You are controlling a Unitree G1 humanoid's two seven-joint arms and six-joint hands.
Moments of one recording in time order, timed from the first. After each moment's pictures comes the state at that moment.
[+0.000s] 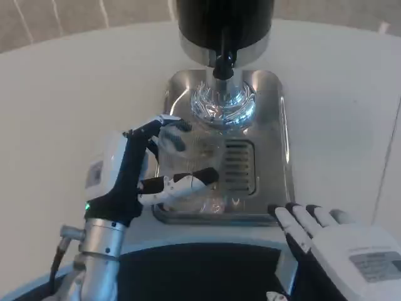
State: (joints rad) left arm -0.68 0.30 -0.15 1.02 0.60 -0.84 0.64; right arm 0.35 0.05 0.11 -1.03 -1.38 -0.12 0.78
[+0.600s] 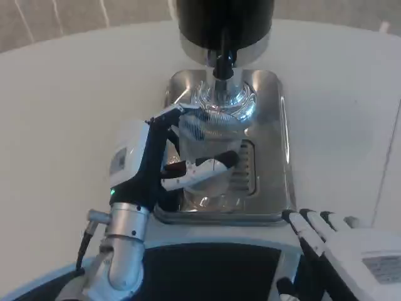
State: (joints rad) left arm -0.82 0.22 -0.18 1.16 0.59 -0.79 0.68; right arm 0.35 0.06 0.04 -1.03 -1.35 -0.14 0.82
